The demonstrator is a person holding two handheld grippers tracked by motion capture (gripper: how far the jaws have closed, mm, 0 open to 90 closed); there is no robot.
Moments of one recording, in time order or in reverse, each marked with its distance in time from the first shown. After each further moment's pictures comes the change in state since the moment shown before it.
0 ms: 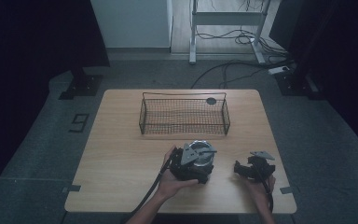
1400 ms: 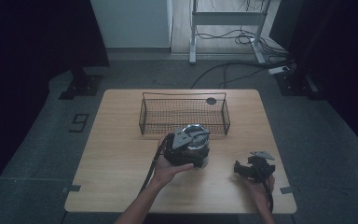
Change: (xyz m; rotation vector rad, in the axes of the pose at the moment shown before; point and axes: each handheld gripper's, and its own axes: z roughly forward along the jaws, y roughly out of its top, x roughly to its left) left arm 0.029 0.036 -0.015 -0.079 0.033 -0.044; right arm 0.000 0.000 0.000 0.001 0.000 0.000
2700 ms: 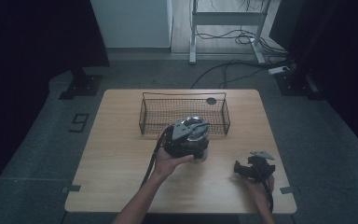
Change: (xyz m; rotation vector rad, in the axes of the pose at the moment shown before) left arm 0.012 0.016 0.006 -0.004 0.024 -0.029; right arm 0.000 0.000 0.000 -0.002 0.000 0.001
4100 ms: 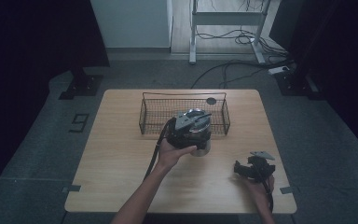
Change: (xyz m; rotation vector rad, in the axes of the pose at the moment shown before) left arm 0.009 0.017 0.016 -0.007 0.009 -0.028; right arm 0.000 0.000 0.000 0.002 0.000 -0.001
